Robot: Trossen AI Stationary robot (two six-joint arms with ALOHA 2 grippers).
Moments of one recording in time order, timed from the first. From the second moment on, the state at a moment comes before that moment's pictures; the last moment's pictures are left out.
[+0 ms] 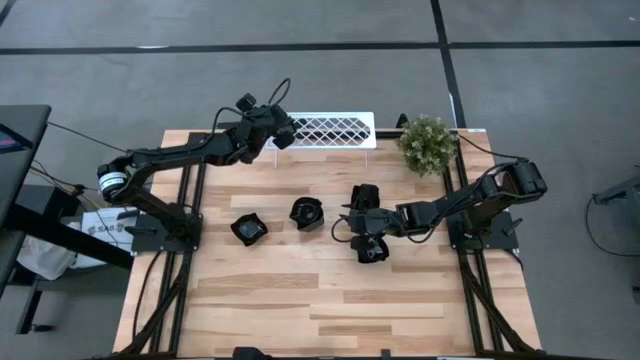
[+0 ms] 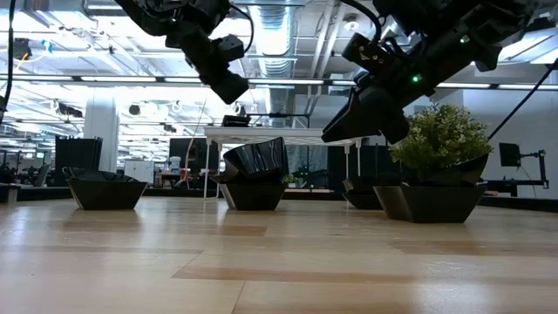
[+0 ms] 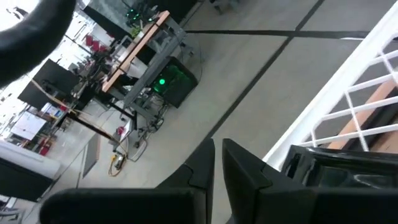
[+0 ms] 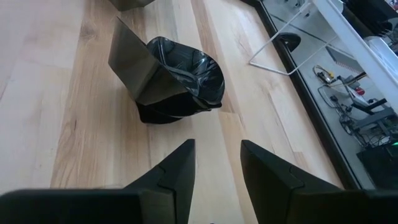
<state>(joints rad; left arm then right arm) 0.46 1.62 1.03 0.08 -0.78 0.53 0.16 1.49 0.66 0.27 0.57 -0.21</state>
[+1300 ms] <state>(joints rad) 0.45 1.72 1.03 0.29 -0.87 0.82 0.14 1.49 0.66 0.26 0.57 -0.22</state>
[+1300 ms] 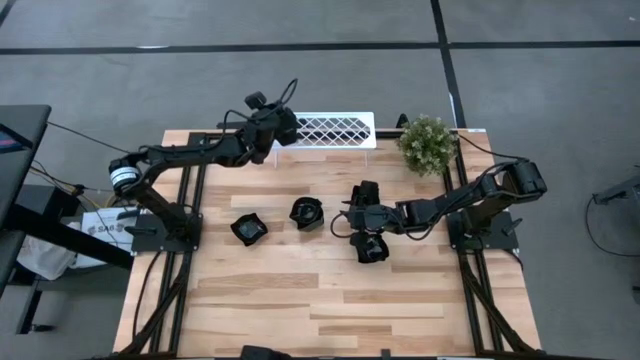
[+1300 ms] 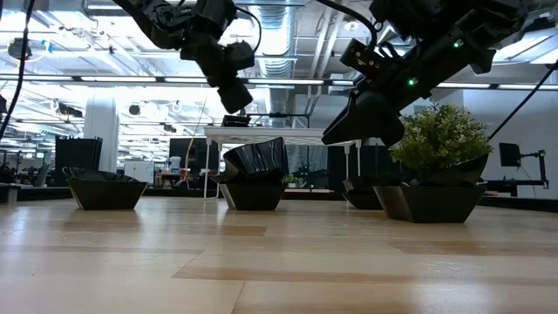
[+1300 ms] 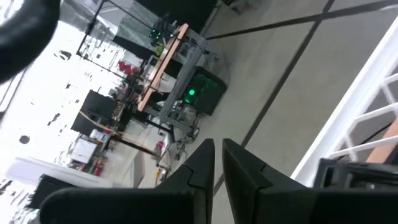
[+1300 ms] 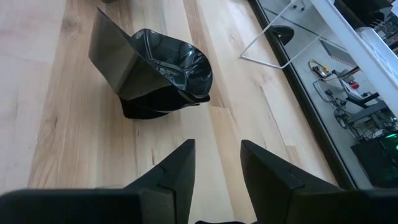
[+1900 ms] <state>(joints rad) 0.50 1.72 1.03 0.32 -0.87 0.83 0.14 1.49 0.66 0.27 0.57 -0.22</state>
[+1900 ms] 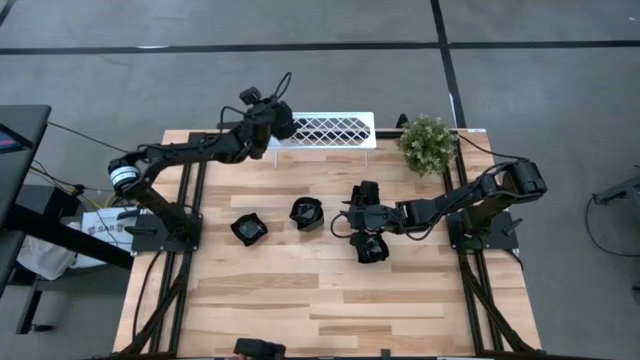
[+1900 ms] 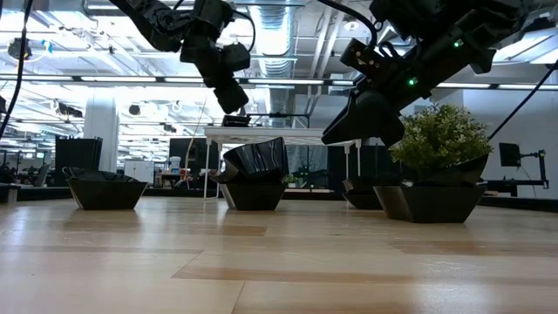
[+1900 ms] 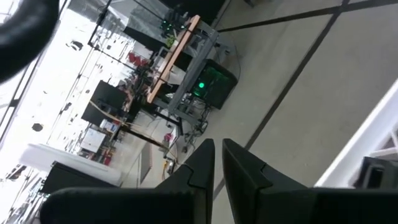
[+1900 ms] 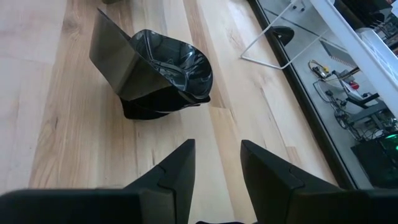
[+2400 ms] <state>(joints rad) 0.44 1.72 1.03 0.36 -0.78 0.77 0.13 1.49 0.66 0.27 0.57 -0.22</state>
